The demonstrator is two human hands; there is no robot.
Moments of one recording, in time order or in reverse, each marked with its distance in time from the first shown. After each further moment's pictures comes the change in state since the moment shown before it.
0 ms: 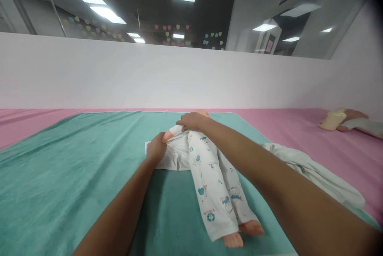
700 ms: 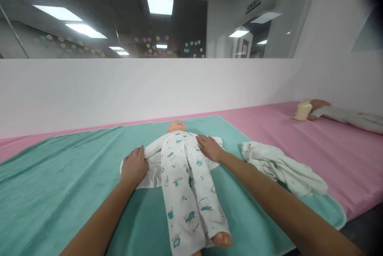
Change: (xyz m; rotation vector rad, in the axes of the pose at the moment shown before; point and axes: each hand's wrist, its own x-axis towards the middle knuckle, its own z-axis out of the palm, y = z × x) left_hand -0.016 0.019 -0.003 0.473 0.127 0.286; right_hand -0.149 0.125 0.079 0.132 0.254 0.144
